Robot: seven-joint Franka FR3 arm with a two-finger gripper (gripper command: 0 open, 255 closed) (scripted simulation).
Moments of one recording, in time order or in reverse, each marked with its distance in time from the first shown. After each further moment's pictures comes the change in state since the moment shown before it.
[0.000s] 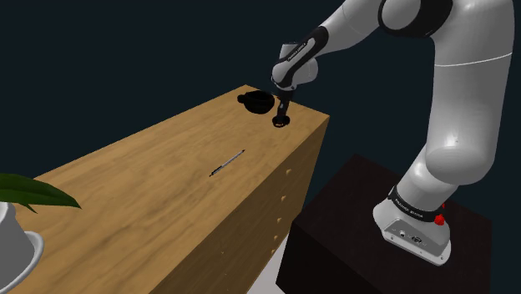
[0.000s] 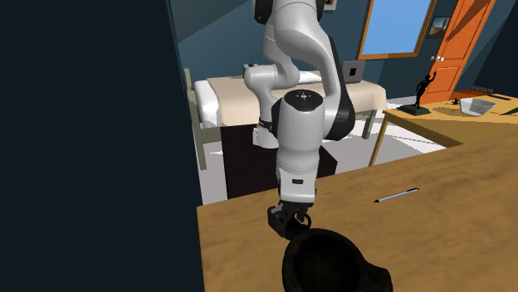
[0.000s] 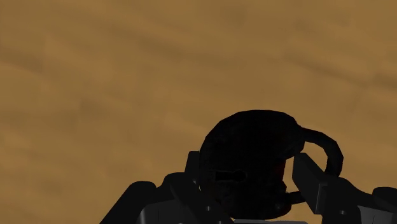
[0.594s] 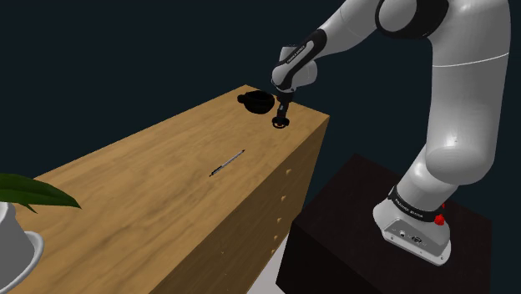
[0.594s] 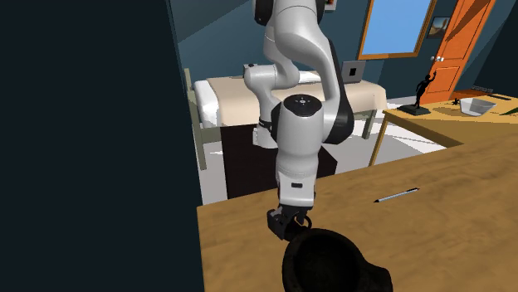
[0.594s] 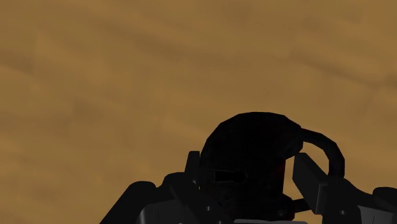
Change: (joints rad) arm -0.003 0.018 0.003 -0.001 0.006 0.021 -0.004
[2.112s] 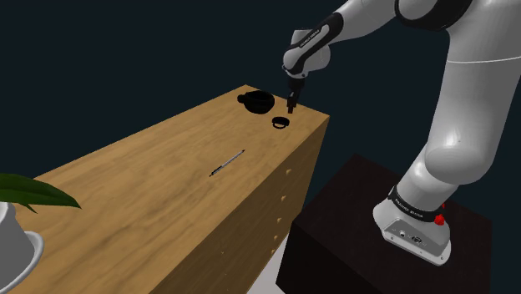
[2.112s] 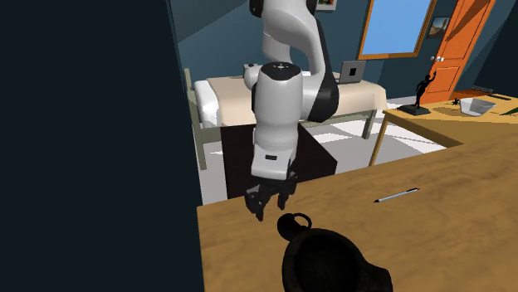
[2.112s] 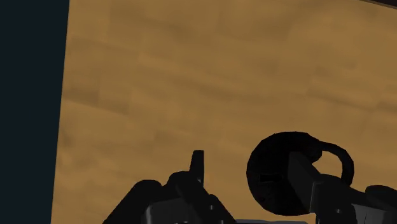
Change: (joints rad) arm -0.017 -0.118 -0.066 -0.019 -0.060 -0.088 0.037
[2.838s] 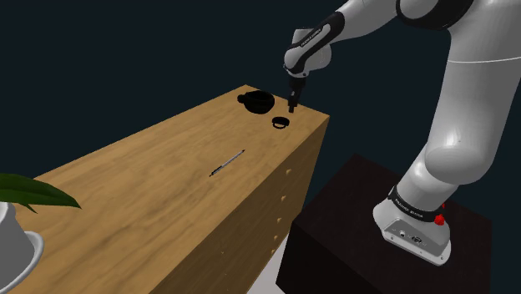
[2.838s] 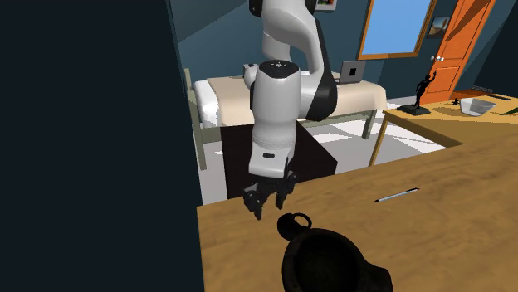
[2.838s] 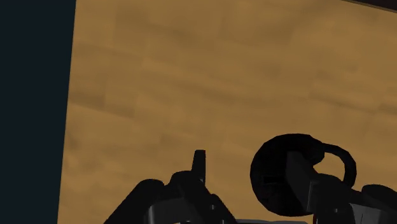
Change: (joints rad) arm -0.001 -0.008 -0.006 -0.004 -0.006 -0.003 0.005
